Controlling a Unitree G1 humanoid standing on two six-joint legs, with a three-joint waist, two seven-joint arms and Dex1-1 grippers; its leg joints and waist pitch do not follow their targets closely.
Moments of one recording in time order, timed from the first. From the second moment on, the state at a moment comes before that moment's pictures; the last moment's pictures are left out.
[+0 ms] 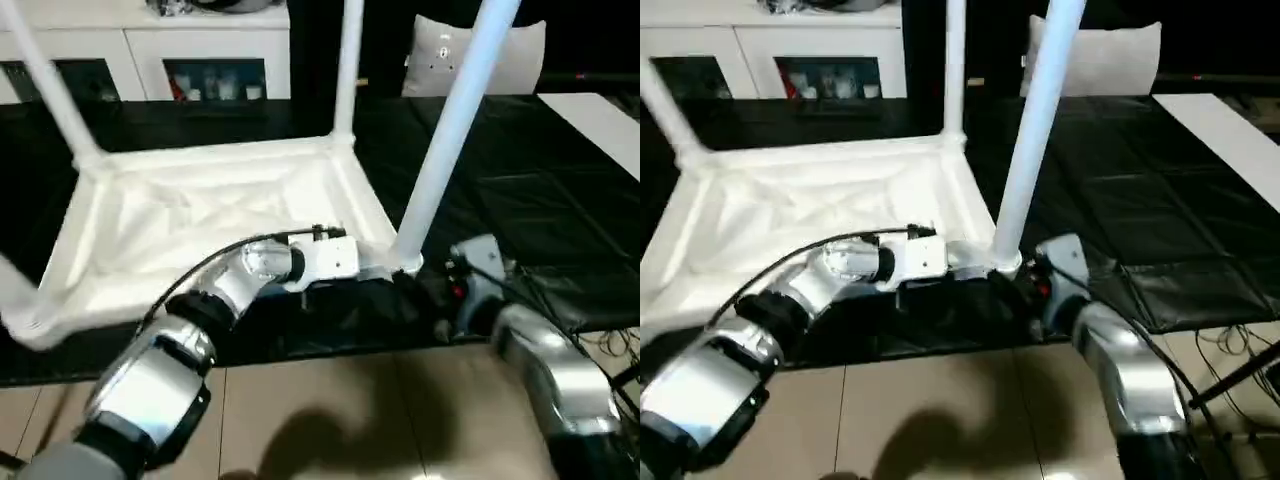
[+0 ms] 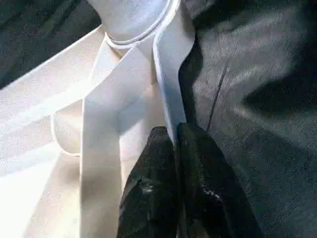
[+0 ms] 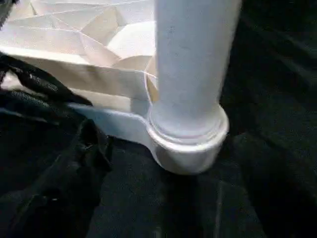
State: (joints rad) left arm -0.91 0.22 -0.50 1.06 0.38 -0.38 -0.75; right arm -0.18 -0.29 -0.03 0.01 0.19 0.48 0.52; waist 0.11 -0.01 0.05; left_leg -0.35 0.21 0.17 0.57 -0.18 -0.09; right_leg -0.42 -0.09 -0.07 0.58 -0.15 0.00
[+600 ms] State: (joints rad) left arm -0.69 0.18 -0.16 0.85 0.08 -0.30 -0.50; right arm -0.11 -0.26 -0.02 -0.13 0.23 0.51 0.49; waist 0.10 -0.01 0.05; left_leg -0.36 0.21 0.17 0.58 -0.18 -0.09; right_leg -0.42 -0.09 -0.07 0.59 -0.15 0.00
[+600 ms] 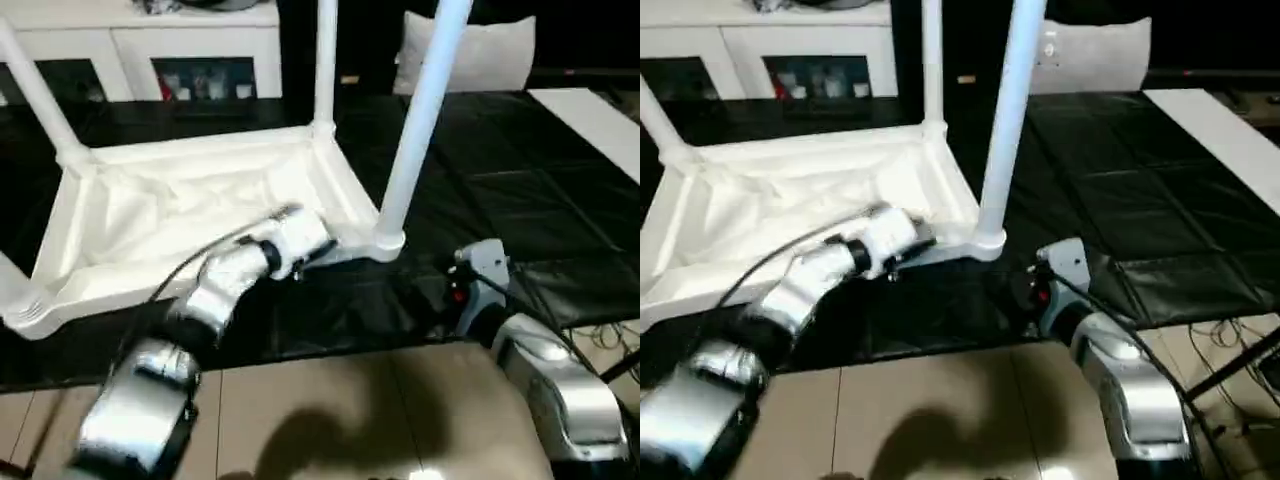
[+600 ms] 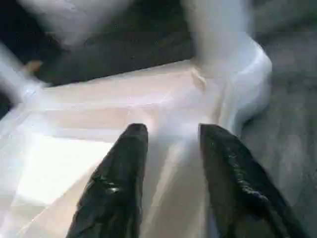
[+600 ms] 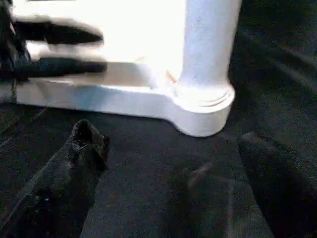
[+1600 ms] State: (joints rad) left arm 0.00 0.12 0.04 -0.22 0.00 0.27 -0.15; right arm -0.01 -0.20 0.04 -0.26 0.15 0.46 0.34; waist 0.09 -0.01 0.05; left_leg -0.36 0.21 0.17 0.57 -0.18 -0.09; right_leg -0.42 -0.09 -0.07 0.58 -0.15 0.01
